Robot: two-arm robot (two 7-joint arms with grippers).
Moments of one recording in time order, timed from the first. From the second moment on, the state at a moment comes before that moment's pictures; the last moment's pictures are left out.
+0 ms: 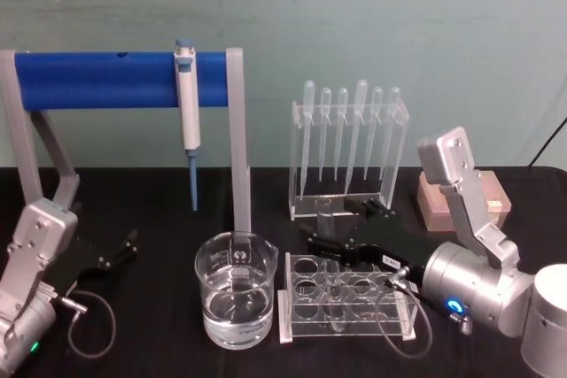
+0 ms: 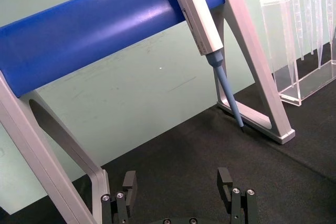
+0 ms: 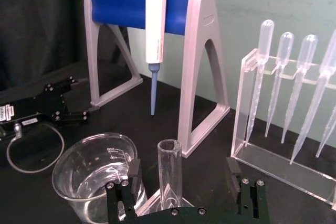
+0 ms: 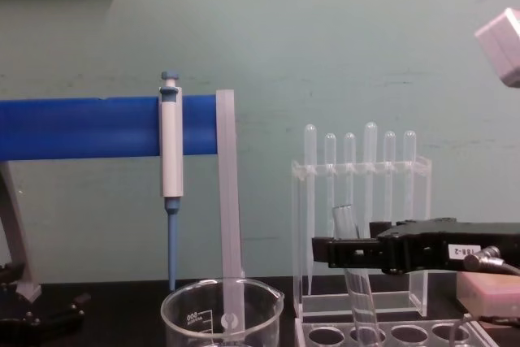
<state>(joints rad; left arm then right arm) -0.20 0.60 0.45 -1.41 -0.25 -0.12 0.03 0.29 0.47 -0.45 -1.64 0.50 0.31 0.31</state>
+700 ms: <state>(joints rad) -0.20 0.60 0.45 -1.41 -0.25 -0.12 0.03 0.32 0.46 -0.46 -1.62 0.45 0.35 0.35</state>
